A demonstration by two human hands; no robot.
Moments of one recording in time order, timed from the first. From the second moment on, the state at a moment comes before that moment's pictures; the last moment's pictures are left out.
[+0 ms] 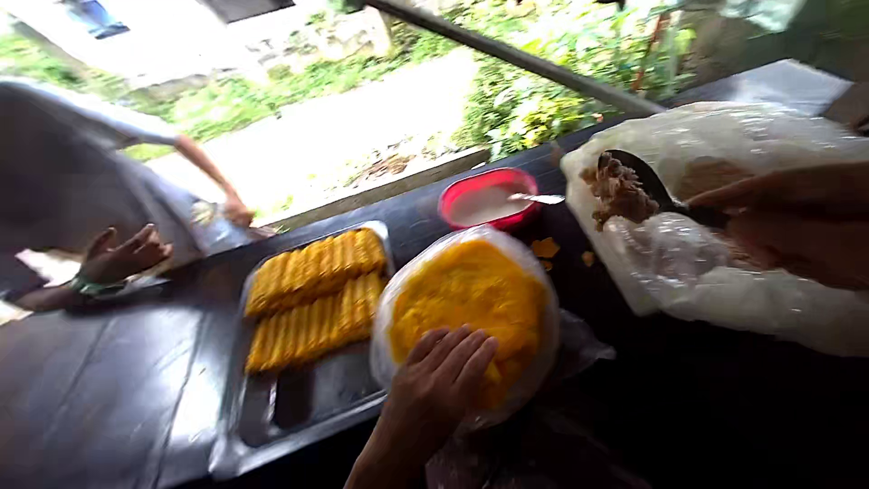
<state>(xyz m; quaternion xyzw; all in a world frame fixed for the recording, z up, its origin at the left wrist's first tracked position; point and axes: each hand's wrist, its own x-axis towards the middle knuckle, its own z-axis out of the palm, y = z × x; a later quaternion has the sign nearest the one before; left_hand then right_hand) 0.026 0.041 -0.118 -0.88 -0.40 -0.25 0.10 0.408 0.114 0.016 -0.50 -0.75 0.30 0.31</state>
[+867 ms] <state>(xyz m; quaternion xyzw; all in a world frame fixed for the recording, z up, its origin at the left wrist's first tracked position) 0.024 0.015 -0.162 -0.82 -0.43 -0.38 0.06 0.288 0.079 -0.164 -0.40 -0.84 -0.06 0.35</state>
